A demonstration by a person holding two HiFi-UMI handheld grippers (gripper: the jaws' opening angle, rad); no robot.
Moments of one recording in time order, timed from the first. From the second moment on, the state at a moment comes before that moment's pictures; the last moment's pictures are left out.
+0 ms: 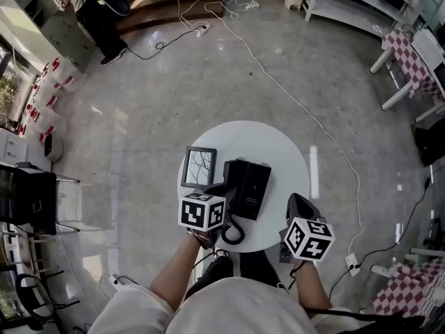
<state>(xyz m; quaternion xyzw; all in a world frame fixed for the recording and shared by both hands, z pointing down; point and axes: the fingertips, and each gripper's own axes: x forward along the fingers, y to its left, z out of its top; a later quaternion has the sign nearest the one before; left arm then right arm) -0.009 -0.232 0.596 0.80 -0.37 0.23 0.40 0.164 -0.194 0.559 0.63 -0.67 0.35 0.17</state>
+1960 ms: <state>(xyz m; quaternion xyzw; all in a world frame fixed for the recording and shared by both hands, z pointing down) -0.065 -0.206 0.407 0.87 -0.46 0.08 0.19 0.130 -0.161 0.437 0.68 -0.69 0.24 0.08</state>
